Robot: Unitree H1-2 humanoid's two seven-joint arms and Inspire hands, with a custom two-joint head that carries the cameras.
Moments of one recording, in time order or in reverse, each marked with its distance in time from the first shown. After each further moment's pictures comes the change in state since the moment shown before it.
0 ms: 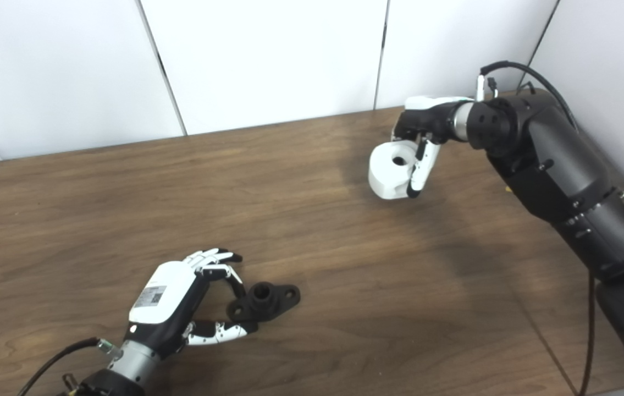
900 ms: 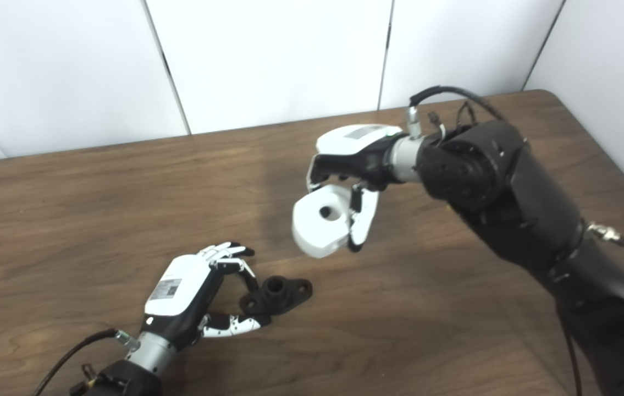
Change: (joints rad) left arm -0.024 -0.048 -0.024 0.030 0.038 0.023 0.010; right arm 0.009 0.167 0.060 -0.428 -0.035 0.025 0.211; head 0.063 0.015
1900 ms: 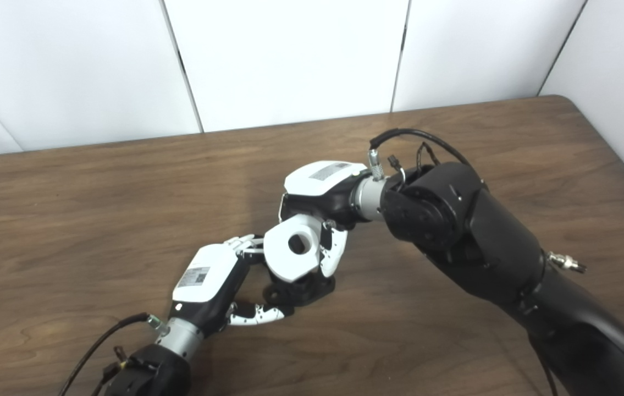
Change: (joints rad) left arm -0.041 -0.055 -0.044 0.028 0.040 0.064 -0.003; right arm 0.030 0.084 0.109 0.004 -0.078 0.000 0.000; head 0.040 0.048
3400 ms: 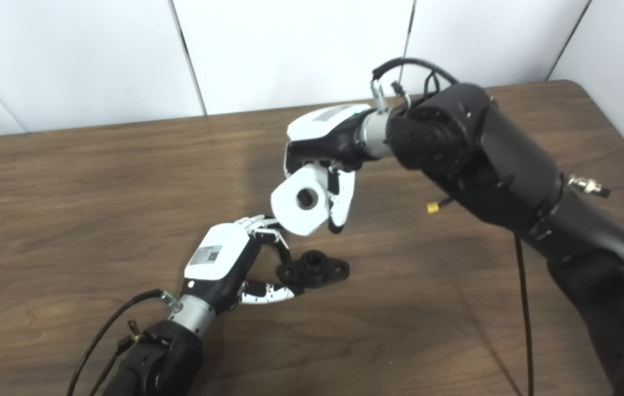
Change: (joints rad) left arm -0.028 -0.006 -0.029 0.016 0.008 0.032 0.006; right arm -0.216 -0.110 0.074 0.117 0.191 0.000 0.002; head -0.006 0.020
